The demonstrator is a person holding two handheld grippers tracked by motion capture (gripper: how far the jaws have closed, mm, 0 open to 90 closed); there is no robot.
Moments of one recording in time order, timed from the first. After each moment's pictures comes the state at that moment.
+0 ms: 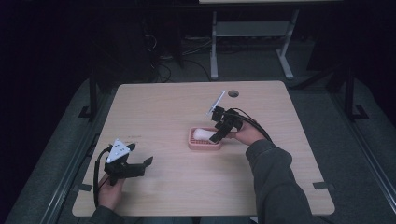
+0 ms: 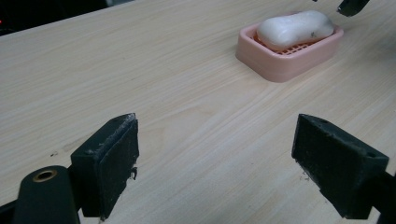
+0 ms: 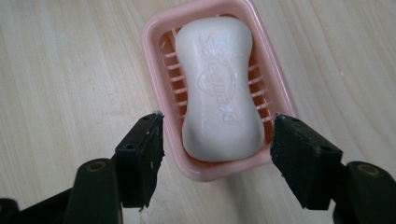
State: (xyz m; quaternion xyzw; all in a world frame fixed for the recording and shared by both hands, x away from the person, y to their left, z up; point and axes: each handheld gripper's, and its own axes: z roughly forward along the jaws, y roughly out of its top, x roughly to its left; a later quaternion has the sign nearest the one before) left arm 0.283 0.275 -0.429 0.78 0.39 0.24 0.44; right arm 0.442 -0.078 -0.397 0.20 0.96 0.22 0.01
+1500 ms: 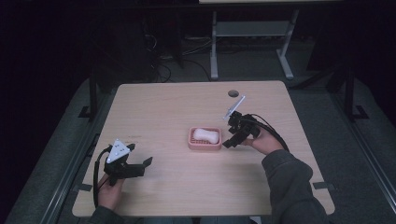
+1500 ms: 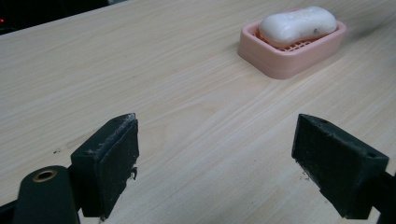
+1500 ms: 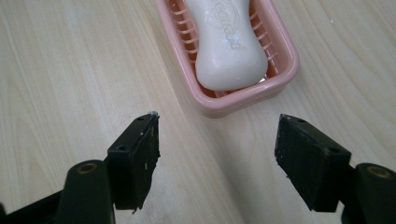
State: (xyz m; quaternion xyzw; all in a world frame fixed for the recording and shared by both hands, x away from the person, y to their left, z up) left arm 0.282 0.276 -0.429 0.78 0.39 0.24 0.43; right arm 0.410 -0.125 -0.390 0.23 0.94 0.24 0.02
